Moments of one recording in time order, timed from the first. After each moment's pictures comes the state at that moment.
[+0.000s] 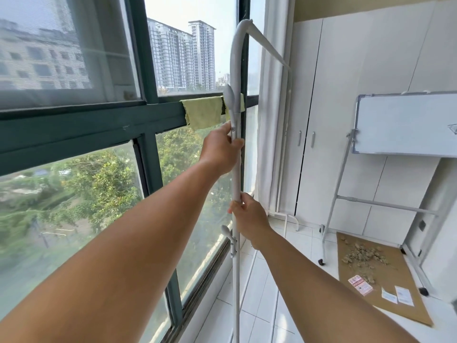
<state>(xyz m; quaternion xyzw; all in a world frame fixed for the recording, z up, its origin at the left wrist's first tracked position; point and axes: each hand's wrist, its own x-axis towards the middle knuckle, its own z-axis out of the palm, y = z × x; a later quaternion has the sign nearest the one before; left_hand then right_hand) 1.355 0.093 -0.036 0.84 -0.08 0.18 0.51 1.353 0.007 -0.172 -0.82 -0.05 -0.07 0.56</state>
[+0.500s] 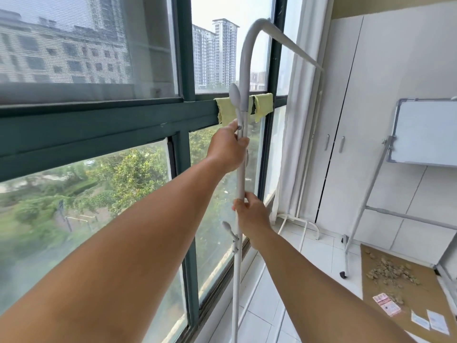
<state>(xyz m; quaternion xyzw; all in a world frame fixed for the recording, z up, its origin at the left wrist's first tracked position) 1.383 0.164 -0.035 0.84 -0.05 0.20 0.49 1.387 0.086 -0.177 -0.81 -0.05 -0.08 0.58</state>
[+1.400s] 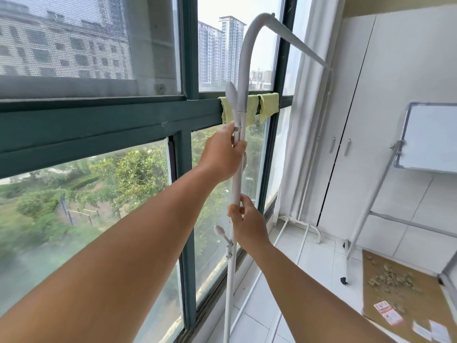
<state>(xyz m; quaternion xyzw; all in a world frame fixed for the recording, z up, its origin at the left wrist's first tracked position) 1.394 0.182 -0.046 0.86 -0.06 0.24 0.45 1.399 0.094 -0.189 -0.84 -0.11 -0.10 0.52</state>
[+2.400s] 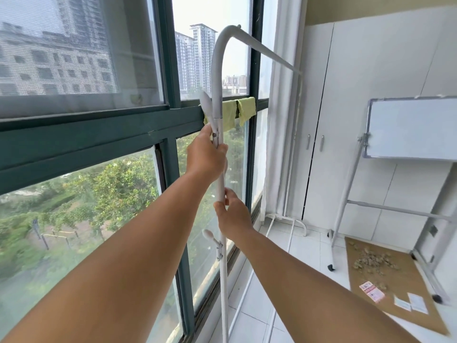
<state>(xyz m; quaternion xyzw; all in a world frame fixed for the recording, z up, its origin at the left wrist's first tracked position) 1.369 0.180 -0.041 0.82 -0.02 0.26 0.52 1.369 0.109 -0.160 -0.84 -0.08 -0.08 0.53</state>
